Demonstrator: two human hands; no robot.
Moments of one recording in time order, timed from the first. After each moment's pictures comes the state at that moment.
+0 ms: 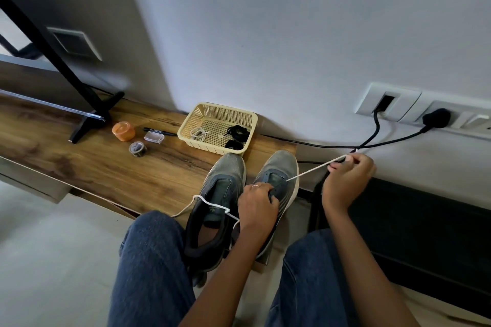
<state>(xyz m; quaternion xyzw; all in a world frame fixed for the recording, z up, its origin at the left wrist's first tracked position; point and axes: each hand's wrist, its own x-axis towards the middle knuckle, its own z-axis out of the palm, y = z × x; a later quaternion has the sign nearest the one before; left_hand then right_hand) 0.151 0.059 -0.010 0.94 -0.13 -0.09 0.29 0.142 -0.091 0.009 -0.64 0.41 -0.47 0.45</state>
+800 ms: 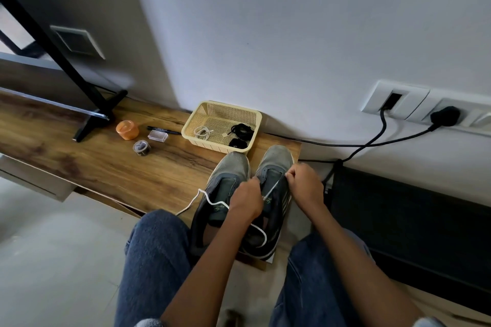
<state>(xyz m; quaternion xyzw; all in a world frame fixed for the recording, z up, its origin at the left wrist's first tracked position) 0.186 0.081 0.005 0.94 -0.14 -0.25 0.20 0.162 -0.058 -0.028 -0.92 0.26 -0.06 0.28</state>
